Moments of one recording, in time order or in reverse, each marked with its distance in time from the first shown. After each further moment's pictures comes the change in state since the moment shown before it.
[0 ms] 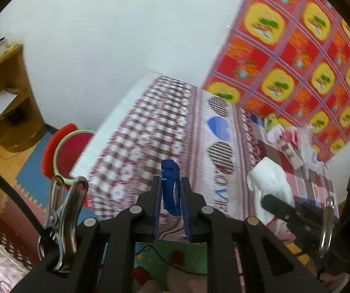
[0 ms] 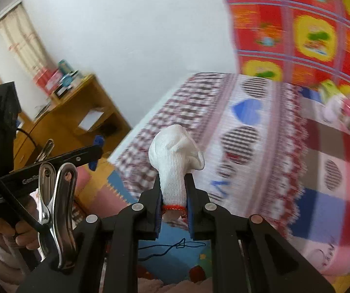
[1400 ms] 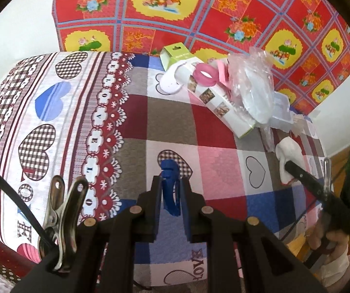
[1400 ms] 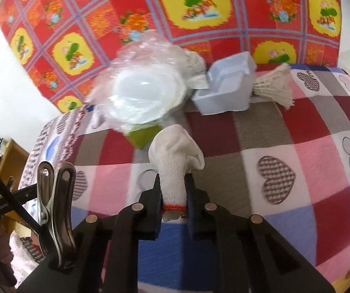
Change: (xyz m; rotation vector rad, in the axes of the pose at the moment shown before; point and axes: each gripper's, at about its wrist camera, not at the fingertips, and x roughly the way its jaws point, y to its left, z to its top) left arm 0.151 -0.304 -0.020 0.224 0.235 -0.135; right arm -0.142 -0.378 -0.067 0.400 -0.088 -0.342
